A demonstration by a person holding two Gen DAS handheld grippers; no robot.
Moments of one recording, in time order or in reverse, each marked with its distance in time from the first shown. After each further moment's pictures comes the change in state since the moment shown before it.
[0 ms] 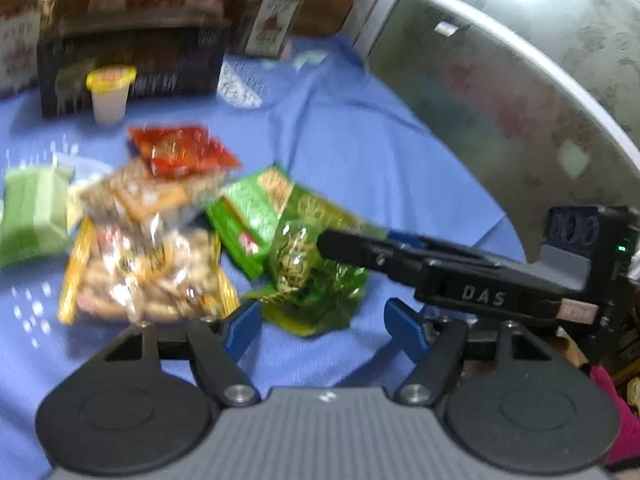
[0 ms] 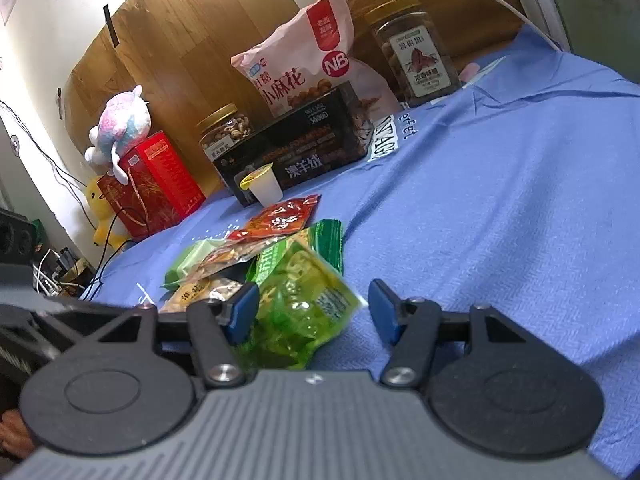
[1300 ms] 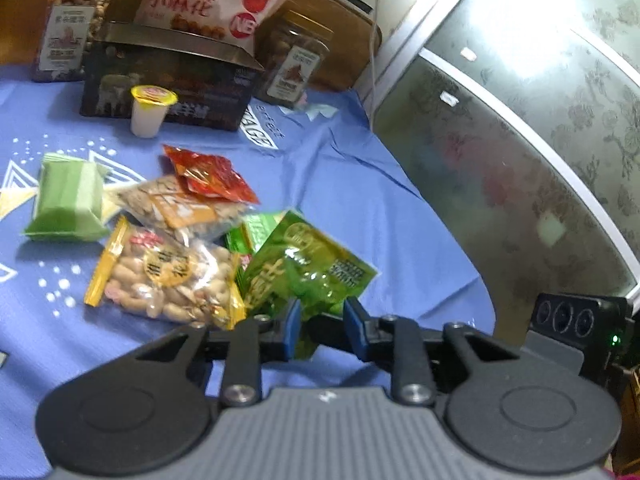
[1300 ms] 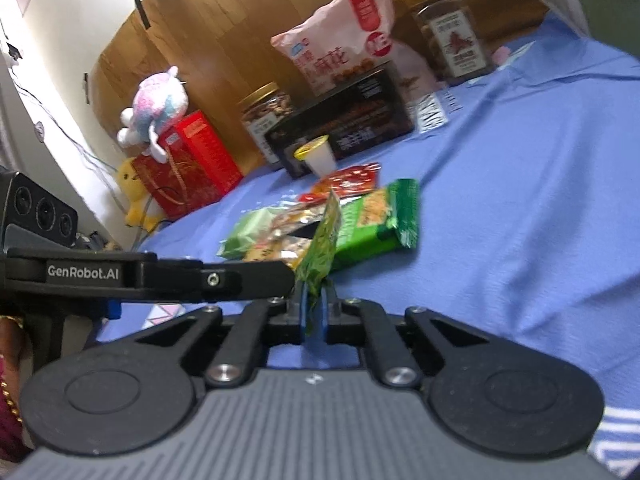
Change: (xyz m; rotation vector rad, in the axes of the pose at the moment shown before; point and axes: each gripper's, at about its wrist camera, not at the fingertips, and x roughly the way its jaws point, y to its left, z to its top) left arm -0.041 0.020 -0.011 -0.138 -0.179 -0.071; right arm -0.011 0.044 -0.017 0.019 0.059 0.079
